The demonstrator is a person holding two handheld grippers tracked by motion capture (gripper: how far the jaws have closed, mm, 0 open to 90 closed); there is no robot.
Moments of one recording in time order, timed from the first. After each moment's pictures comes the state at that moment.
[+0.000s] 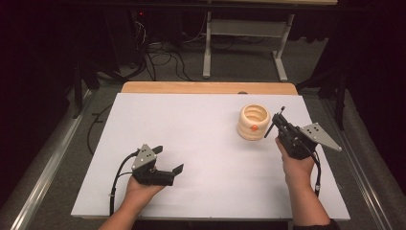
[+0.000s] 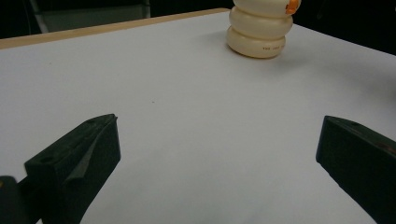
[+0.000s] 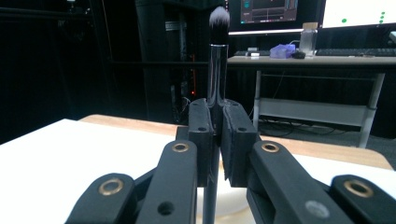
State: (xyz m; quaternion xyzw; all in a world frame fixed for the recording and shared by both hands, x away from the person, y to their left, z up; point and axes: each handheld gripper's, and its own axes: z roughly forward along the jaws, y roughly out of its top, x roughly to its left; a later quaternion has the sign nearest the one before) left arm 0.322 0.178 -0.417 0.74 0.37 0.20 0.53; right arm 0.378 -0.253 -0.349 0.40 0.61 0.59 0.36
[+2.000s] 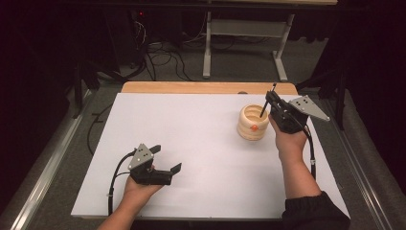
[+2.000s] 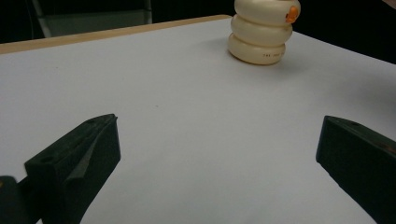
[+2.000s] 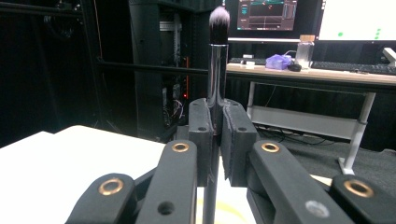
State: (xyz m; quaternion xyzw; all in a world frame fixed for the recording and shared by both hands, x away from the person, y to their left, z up) left arm 0.320 0.183 -0.414 0.73 0.37 0.20 0.54; right arm 0.429 -0.228 -0.312 0.39 0.61 0.57 0.38
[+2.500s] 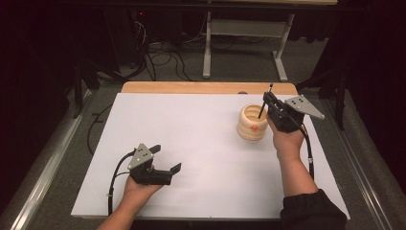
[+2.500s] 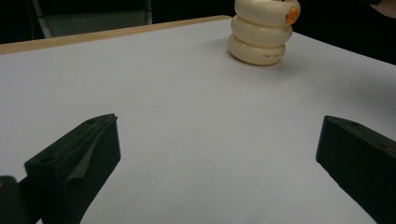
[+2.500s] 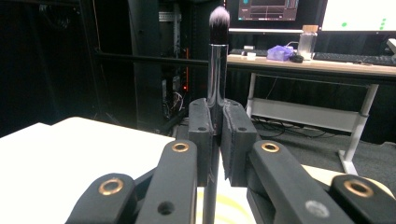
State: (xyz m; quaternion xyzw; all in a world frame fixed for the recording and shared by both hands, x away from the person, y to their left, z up) left arm 0.321 0.184 -0.414 0.73 0.37 0.20 0.54; right arm 0.438 -0.224 -0.319 0.40 0.63 0.56 0.37
